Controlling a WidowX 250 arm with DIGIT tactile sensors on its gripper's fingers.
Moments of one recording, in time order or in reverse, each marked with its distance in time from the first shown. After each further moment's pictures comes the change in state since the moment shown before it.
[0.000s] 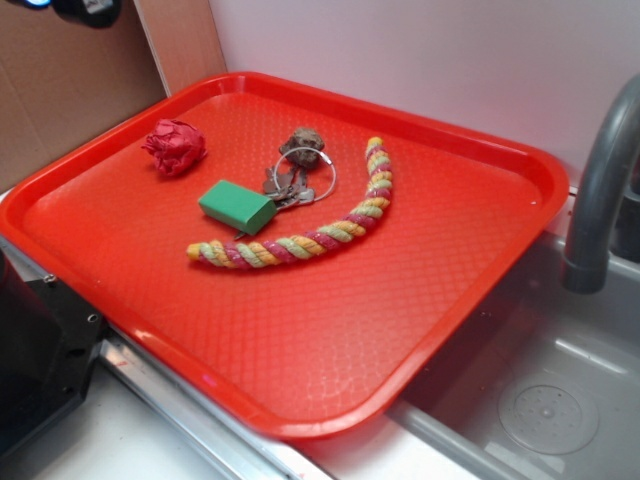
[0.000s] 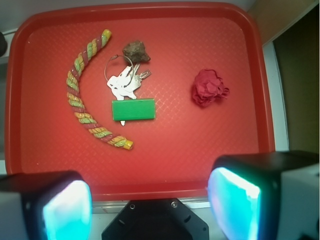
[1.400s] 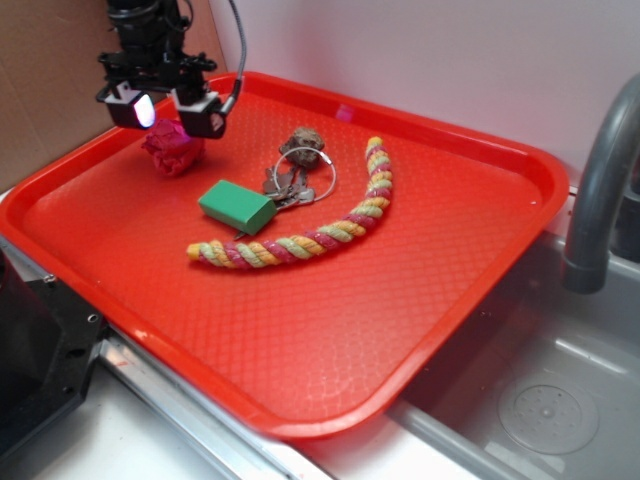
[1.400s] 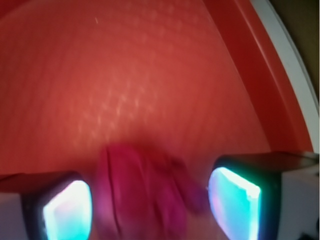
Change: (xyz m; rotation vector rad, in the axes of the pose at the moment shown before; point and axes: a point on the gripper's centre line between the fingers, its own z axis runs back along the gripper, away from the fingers) arm 0.079 0.106 -0.168 0.069 0.095 0.375
